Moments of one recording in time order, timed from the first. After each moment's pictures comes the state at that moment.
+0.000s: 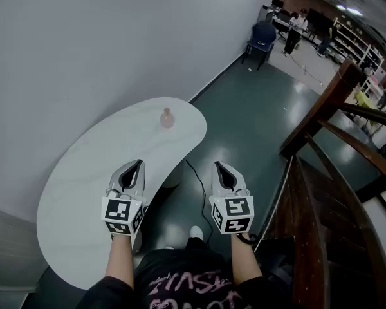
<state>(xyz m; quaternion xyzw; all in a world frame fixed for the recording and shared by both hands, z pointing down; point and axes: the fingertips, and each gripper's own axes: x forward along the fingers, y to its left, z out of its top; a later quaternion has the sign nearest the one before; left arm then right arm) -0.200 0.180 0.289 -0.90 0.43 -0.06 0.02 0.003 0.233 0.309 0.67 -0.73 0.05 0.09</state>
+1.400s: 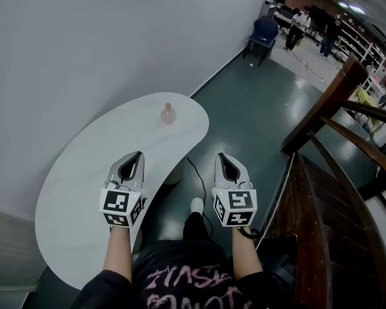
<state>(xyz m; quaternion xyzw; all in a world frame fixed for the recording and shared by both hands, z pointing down) -0.201 0.148 0.304 -0.90 0.42 -0.06 0.02 0.012 0.206 0.318 0.69 -0.72 0.04 0.08</state>
